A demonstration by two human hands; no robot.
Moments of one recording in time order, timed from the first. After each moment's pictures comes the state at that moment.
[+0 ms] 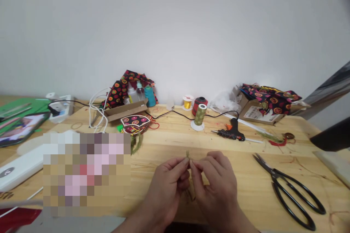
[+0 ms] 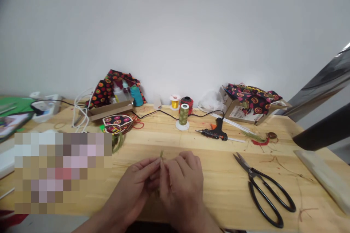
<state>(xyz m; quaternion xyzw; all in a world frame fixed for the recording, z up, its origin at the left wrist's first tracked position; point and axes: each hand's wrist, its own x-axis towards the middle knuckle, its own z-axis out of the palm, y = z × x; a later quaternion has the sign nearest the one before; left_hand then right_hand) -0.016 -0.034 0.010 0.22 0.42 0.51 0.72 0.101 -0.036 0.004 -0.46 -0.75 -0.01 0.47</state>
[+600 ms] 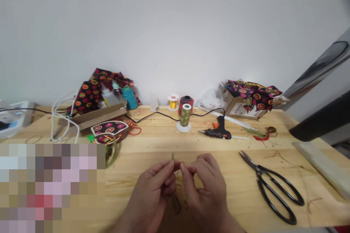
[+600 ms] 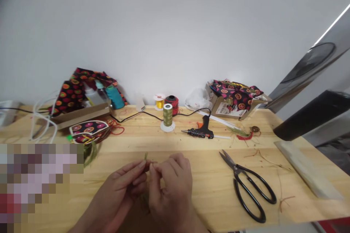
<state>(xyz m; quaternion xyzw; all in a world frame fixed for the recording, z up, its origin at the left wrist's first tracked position) -0.005 -0.017 0.004 0.19 0.43 0.49 0.73 0.116 -0.023 -0.009 -0.48 -0.69 0.05 0.53</state>
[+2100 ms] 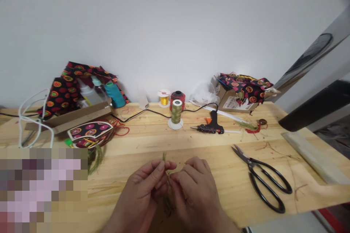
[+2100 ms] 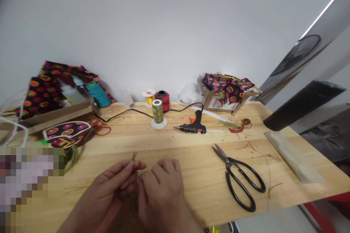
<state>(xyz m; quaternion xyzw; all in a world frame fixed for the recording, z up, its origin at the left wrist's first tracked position) -0.007 -0.012 -0.001 0.23 0.47 0.45 0.72 0.126 -0.027 -0.021 -0.49 -0.76 0.03 0.43</state>
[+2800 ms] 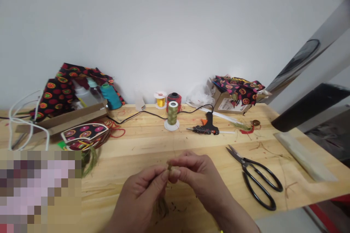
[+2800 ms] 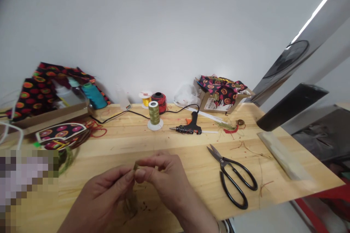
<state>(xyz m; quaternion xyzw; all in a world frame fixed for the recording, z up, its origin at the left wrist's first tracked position) -0.001 -0.018 0.012 0.46 0.55 0.39 0.58 0.146 -0.007 0.012 -0.47 -0.47 0.59 0.46</state>
